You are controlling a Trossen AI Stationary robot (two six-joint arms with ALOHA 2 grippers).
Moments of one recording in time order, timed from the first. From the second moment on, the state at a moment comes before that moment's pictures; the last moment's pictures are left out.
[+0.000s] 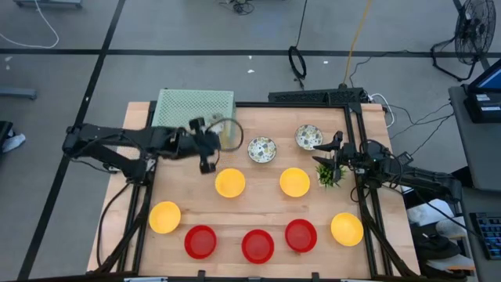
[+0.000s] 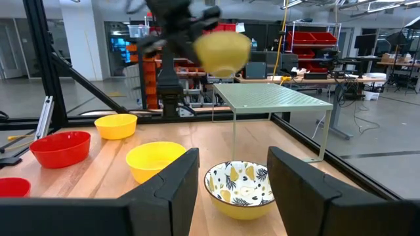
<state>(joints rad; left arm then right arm) 0.02 1.28 1.19 -0.83 -0.48 0.03 -0.30 0.12 0.01 0.18 -0.16 0.01</state>
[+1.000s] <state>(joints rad) 0.57 1.34 1.19 -0.85 -0.28 0.18 -0.30 0.12 0.01 0.18 -0.16 0.01</state>
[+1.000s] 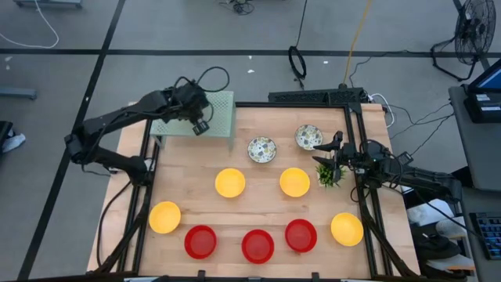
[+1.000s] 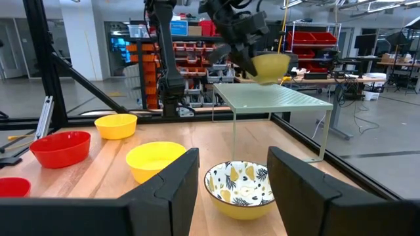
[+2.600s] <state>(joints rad) 0.59 1.44 1.24 -0.98 -0.43 0.26 -0.30 0.12 0.01 0.18 -0.16 0.01</state>
